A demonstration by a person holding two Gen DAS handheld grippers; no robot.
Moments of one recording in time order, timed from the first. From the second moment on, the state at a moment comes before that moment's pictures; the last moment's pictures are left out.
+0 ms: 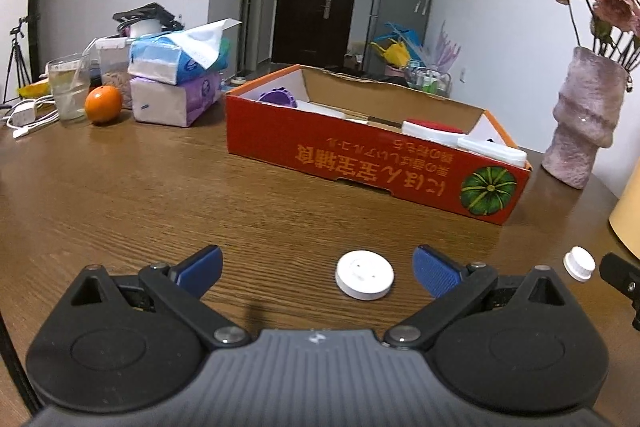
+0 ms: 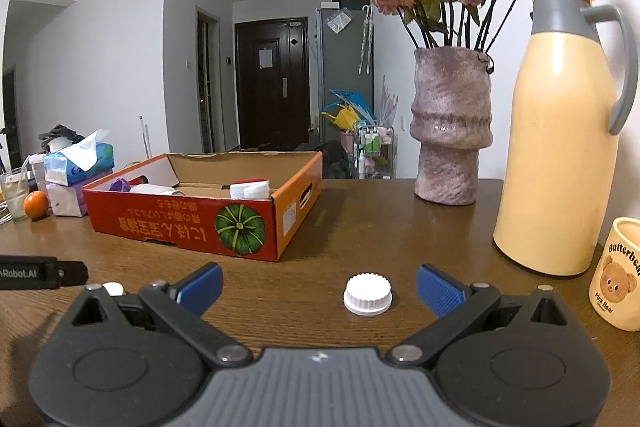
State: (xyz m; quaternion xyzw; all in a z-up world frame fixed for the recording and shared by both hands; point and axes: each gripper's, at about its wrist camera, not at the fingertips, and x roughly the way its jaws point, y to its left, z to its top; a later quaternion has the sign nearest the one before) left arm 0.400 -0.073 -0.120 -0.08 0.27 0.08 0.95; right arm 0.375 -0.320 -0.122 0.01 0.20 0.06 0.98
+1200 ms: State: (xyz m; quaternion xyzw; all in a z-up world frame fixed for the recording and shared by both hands) left arm 0.446 -0.108 -0.143 -0.01 0.34 0.06 0.94; right arm 0.443 -0.340 -0.138 -0.02 0.24 0.05 0.97
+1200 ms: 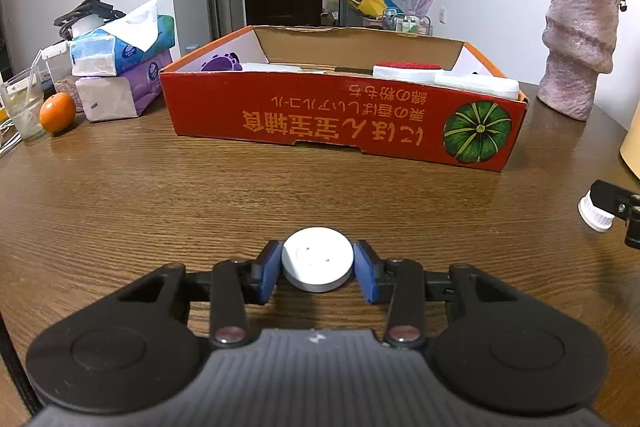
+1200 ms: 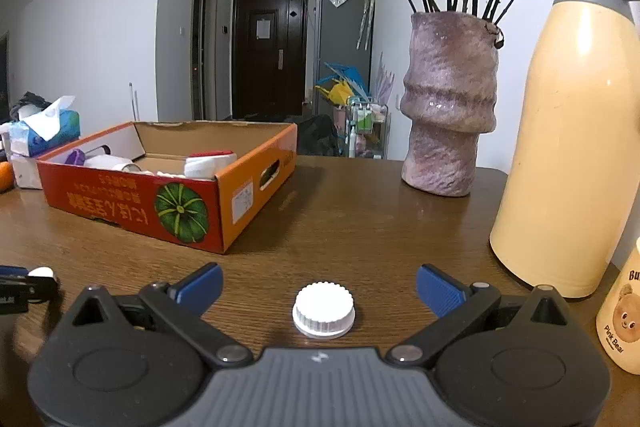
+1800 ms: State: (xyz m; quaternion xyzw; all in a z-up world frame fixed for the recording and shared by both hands) left arm 0.443 -0.108 -0.134 -0.01 0.32 0.05 0.94; right arm 0.476 -0.340 -0.151 -0.02 0.31 0.05 0.95
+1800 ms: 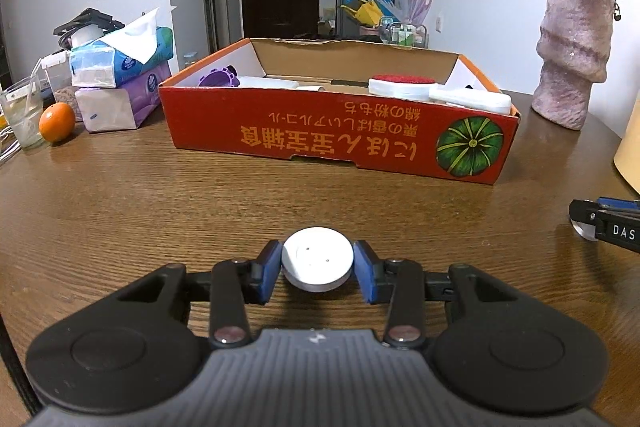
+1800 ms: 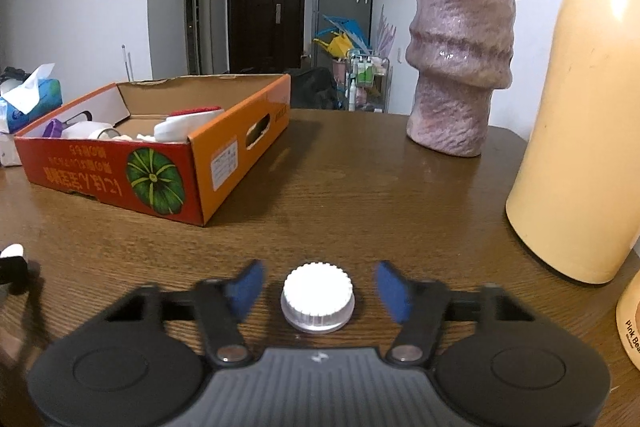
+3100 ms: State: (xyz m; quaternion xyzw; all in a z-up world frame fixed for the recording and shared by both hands) left arm 0.410 -0.079 -0.098 -0.02 0.28 0.00 0.96; right arm 0.405 -0.289 -0.110 0.01 0.23 0.05 0.97
